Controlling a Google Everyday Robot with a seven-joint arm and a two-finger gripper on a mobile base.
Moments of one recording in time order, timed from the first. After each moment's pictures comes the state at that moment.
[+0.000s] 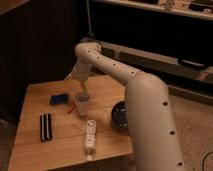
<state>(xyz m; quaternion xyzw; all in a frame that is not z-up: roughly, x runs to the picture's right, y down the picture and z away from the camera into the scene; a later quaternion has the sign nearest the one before) -0.173 -0.020 0.843 -0.17 -0.36 -0.47 0.79</state>
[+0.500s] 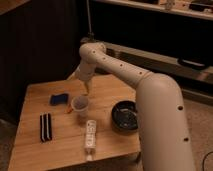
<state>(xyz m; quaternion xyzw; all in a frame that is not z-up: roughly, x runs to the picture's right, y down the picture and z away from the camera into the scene) -0.150 -0.024 0.828 -0.15 -0.35 -0.48 0.79</state>
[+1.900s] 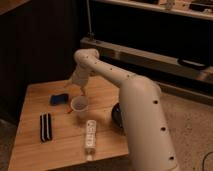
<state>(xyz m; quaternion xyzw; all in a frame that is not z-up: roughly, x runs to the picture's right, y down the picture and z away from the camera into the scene) -0.178 0.018 0.880 -0.20 -0.37 -0.47 0.78</state>
